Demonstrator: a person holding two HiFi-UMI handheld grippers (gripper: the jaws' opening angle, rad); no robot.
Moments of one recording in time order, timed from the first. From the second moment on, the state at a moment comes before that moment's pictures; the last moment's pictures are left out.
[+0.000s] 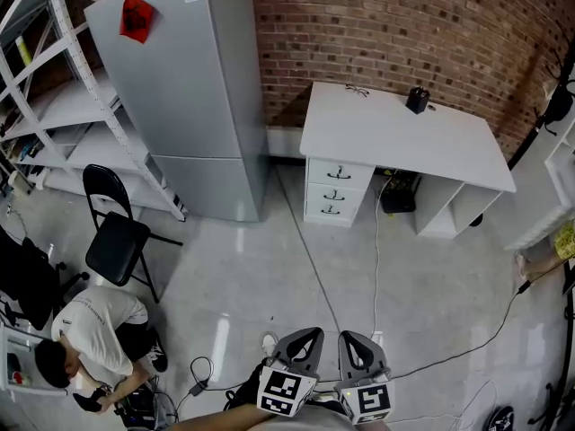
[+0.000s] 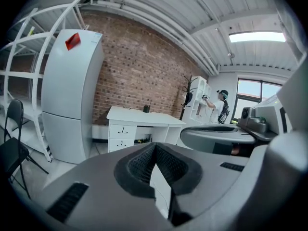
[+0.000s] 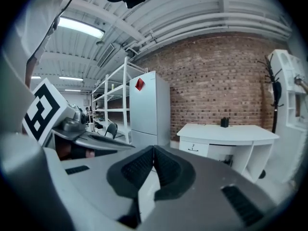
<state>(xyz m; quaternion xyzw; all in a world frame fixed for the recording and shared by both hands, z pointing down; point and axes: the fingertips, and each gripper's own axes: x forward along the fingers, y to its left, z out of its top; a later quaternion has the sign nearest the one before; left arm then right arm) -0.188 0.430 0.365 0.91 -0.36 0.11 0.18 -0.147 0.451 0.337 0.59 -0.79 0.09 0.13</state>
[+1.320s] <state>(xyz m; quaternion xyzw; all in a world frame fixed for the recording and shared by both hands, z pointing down) -0.277 0.235 0.347 0.92 -0.33 0.06 0.21 -0.247 0.253 0.295 0.61 -0.78 0.04 0.15</state>
